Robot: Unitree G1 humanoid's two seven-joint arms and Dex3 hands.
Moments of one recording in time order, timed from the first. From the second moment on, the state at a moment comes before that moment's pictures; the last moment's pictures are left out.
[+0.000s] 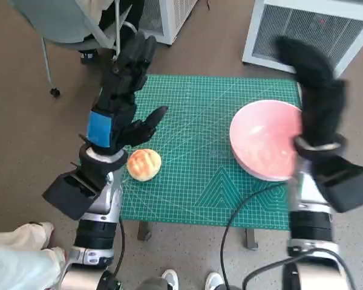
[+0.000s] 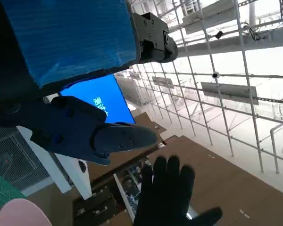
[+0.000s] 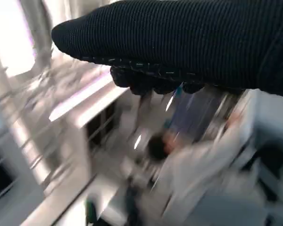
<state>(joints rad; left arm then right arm) -0.60 0.11 0.08 0.33 -0.16 -0.65 -0.28 -0.77 -0.25 -0.24 0.69 0.16 -0.89 0.23</state>
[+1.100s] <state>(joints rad) -0.59 0.12 0.09 0.33 -0.15 -0.66 -0.26 -0.77 -0.34 -0.35 1.26 0.13 -0.71 0.03</state>
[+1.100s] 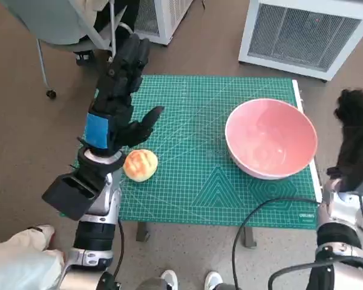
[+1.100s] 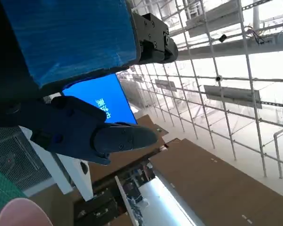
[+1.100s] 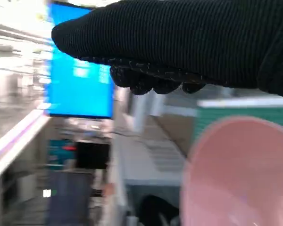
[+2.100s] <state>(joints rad) -0.57 0.16 0.09 0.33 -0.15 -0.66 -0.27 -0.84 -0.16 -0.42 1.31 0.17 -0.44 0.03</state>
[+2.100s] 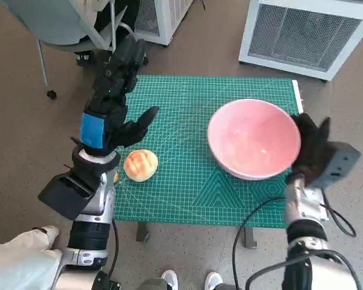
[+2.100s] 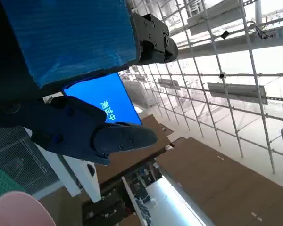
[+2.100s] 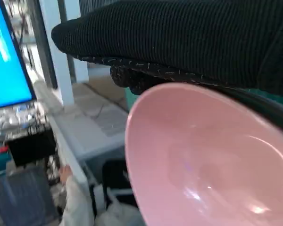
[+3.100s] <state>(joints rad) -0.50 0.19 0.11 0.27 -0.15 -0.66 -0.27 -0.98 -0.05 -0.43 1.32 0.17 -0.39 -0.01</state>
